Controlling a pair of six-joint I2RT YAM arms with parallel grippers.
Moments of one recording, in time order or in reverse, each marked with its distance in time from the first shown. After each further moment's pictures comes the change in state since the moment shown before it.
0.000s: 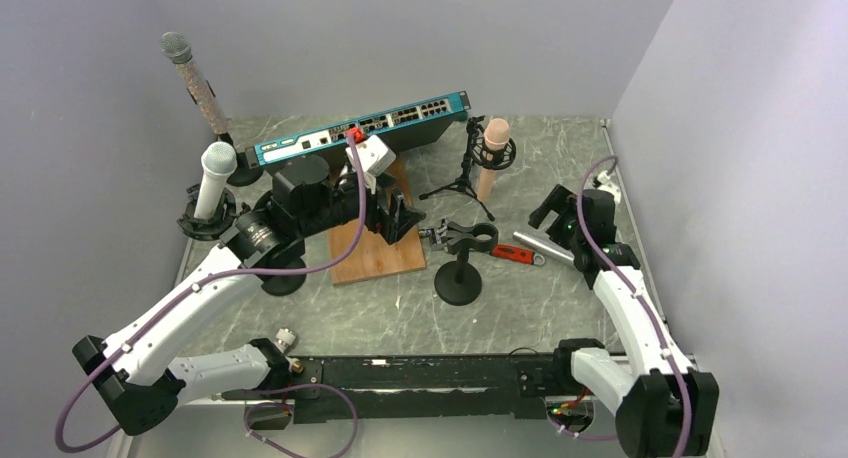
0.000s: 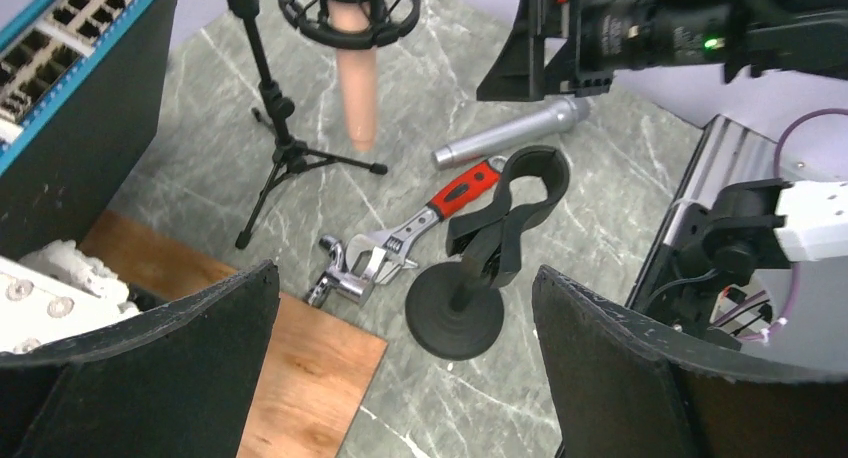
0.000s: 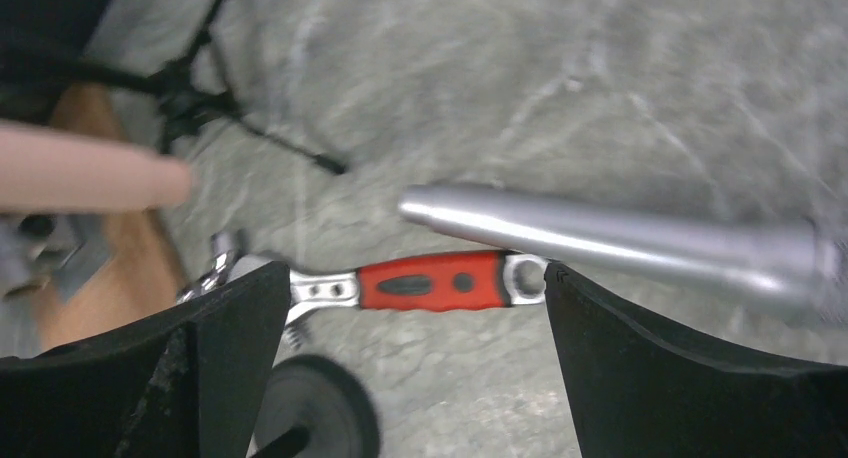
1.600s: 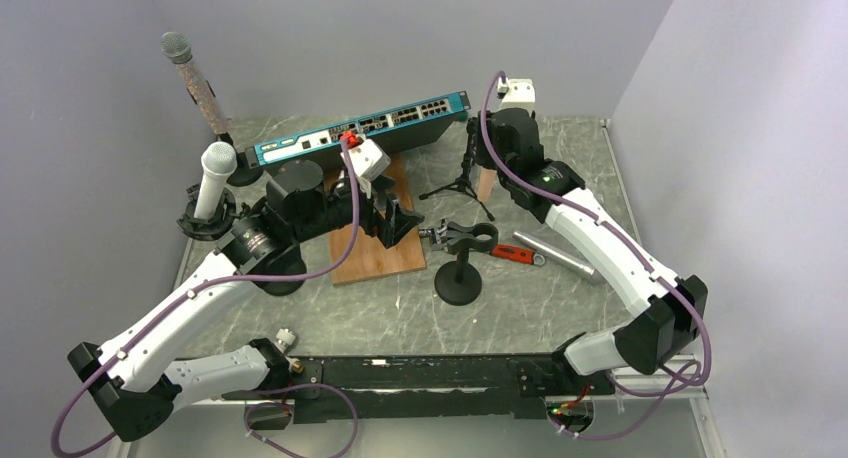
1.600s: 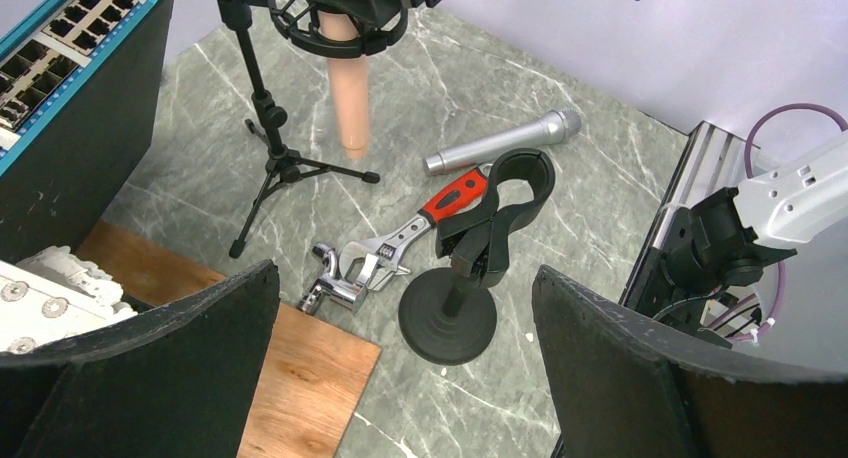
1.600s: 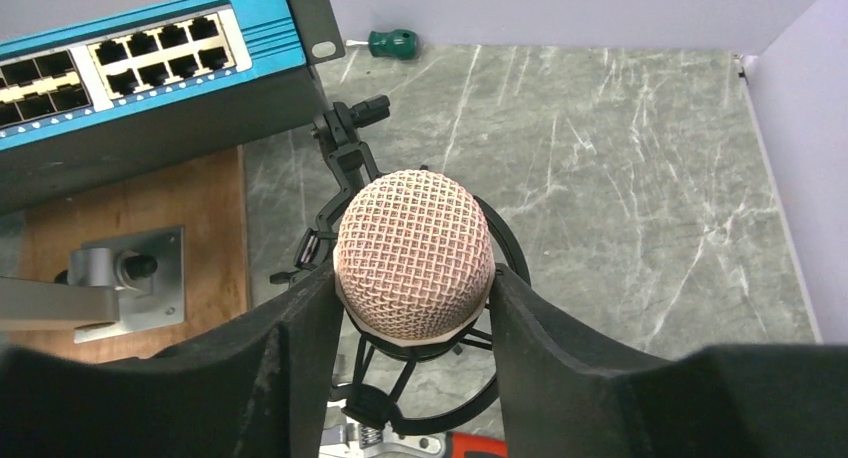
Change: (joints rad) left arm 0.007 -0.042 -0.058 0.027 0.000 -0.006; right arm 0.573 0.417 0.731 -0.024 0.484 -0.392
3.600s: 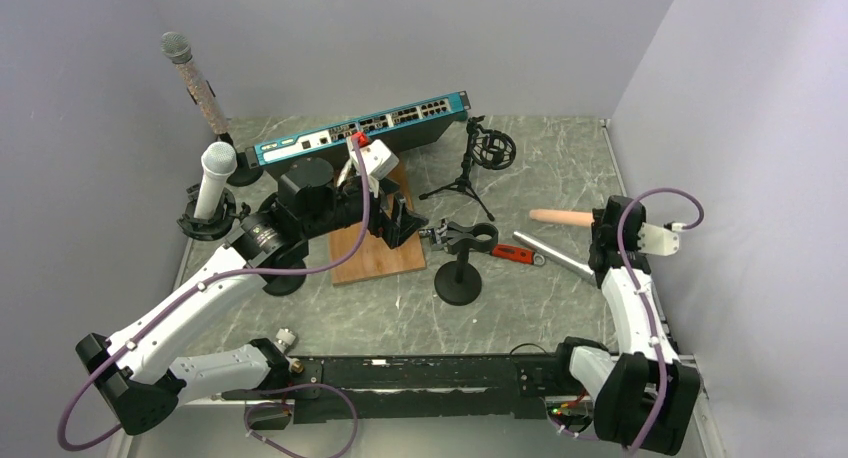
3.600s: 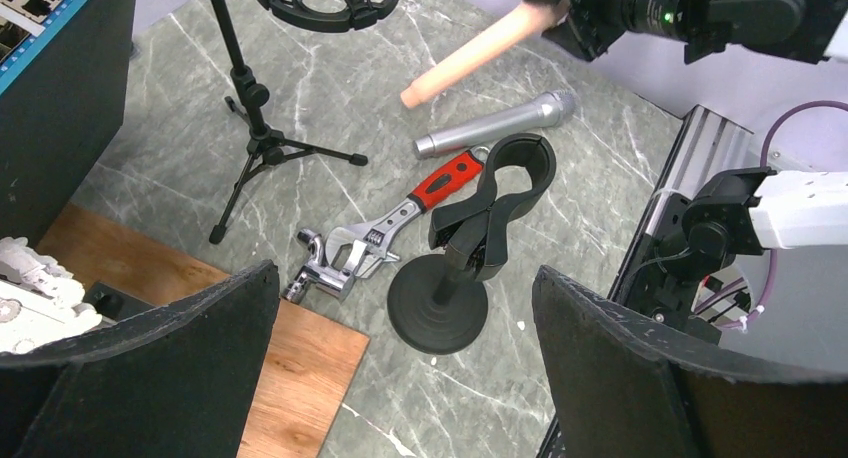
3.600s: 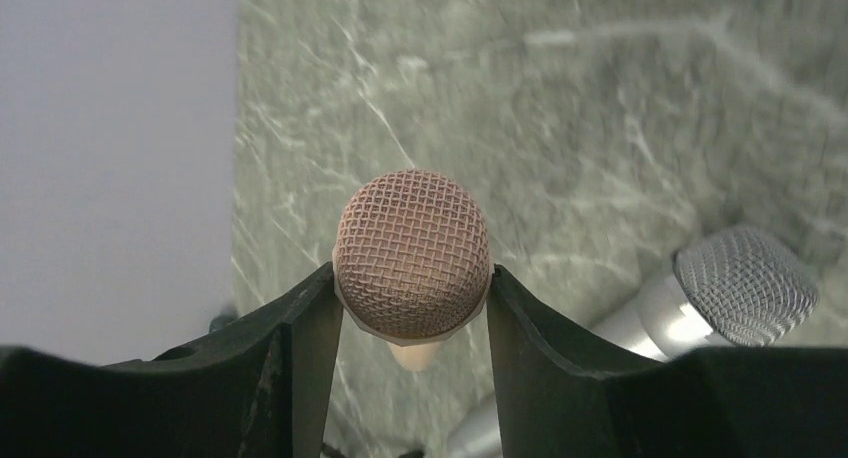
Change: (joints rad) left arm 0.001 0.041 0.000 -0.008 0.020 -0.013; right arm -0.761 -0.417 -0.765 0.147 -0.053 1.005
